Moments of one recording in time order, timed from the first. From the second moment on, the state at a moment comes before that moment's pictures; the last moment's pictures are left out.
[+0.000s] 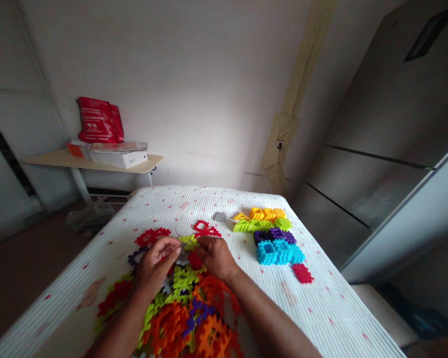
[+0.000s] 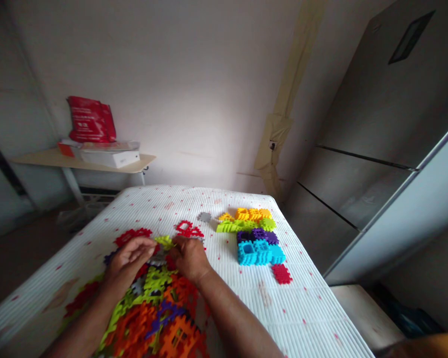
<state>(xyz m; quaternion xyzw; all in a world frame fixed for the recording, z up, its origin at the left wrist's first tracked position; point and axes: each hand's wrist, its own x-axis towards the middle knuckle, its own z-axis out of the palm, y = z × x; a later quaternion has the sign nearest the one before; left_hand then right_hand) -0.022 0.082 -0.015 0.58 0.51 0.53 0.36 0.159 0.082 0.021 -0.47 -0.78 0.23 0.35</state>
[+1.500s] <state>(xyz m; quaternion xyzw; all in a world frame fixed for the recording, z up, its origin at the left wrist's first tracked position) -0.018 0.079 0.002 0.55 0.55 0.51 0.38 0.275 0.164 0.078 -0.62 -0.78 -0.03 -0.07</state>
